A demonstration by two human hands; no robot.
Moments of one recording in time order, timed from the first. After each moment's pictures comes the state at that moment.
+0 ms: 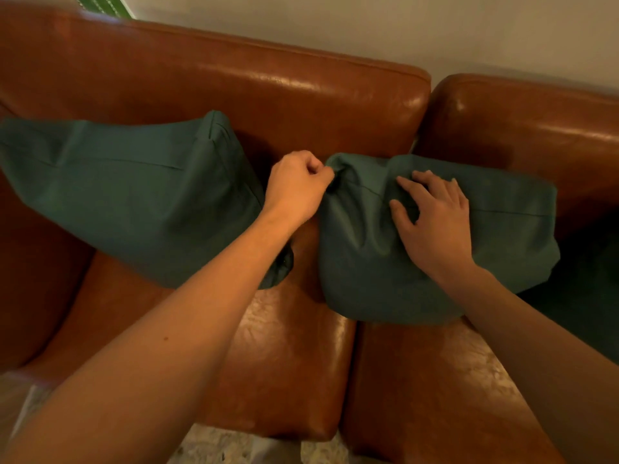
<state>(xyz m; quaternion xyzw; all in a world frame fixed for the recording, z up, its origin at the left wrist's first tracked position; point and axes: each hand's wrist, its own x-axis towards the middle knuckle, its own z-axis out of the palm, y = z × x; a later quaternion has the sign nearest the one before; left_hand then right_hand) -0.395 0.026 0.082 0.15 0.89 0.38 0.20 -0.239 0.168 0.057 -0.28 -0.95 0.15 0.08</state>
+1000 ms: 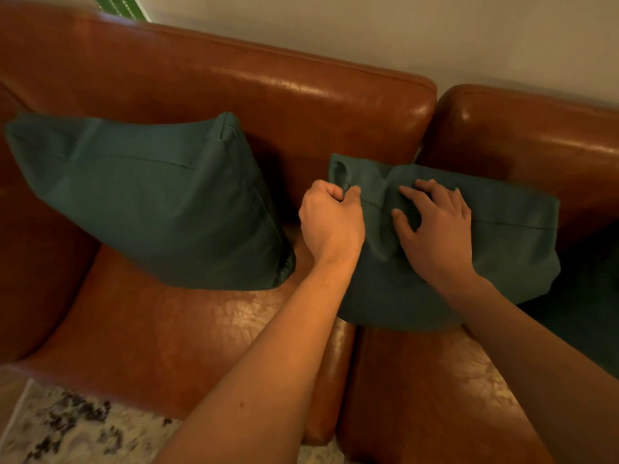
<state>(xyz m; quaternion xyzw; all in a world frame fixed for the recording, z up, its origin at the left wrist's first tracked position) -0.327 0.048 0.085 -0.07 0.85 0.50 0.12 -0.236 0.161 0.061 -0.28 -0.95 0.15 0.09</state>
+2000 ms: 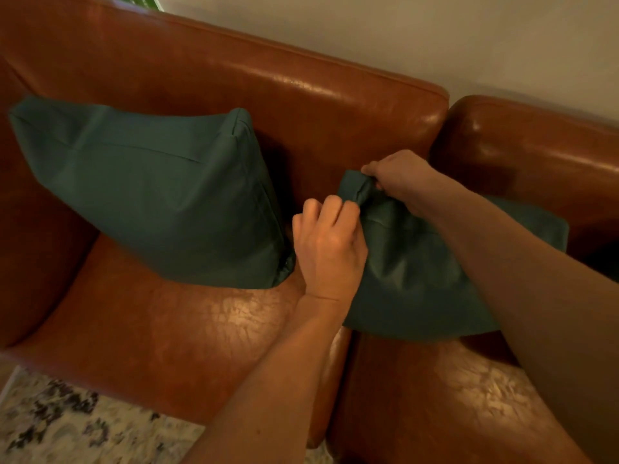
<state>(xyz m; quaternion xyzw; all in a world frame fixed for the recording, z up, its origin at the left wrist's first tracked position) -0.303 0.015 0.069 0.23 0.90 0.33 -0.18 -0.348 0.159 0.111 -0.39 -0.77 0.47 -0.15</state>
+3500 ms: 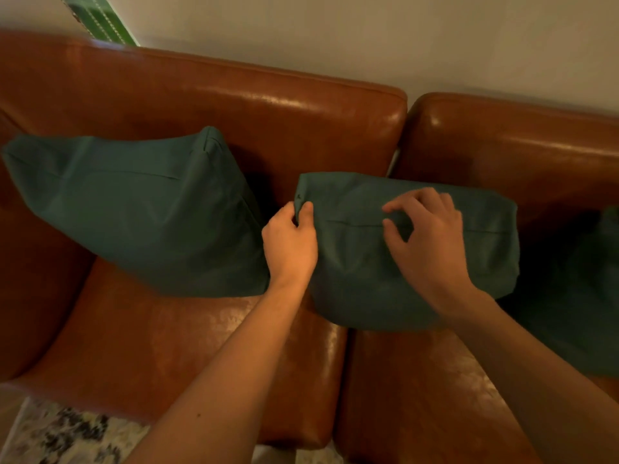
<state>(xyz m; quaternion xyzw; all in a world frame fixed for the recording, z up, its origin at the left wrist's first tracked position) -0.320 0.006 0.067 0.03 0.86 0.49 0.11 -0.211 0.150 0.107 -0.25 -0.94 0.20 0.13</state>
